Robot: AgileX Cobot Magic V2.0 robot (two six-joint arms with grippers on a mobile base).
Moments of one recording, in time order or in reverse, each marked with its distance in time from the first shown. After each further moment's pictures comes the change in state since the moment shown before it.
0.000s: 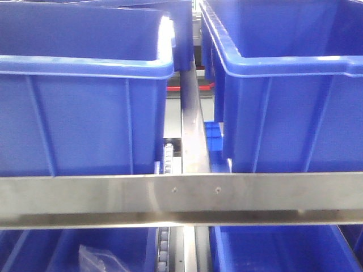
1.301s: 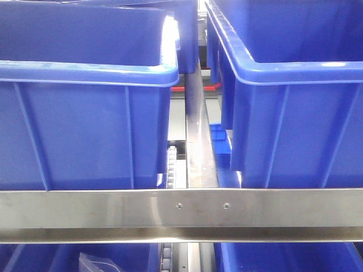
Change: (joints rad) left arm 0.000 0.000 0.000 0.000 0.000 0.000; right arm 0.000 0.622 -0.358 0.000 -0.007 0.000
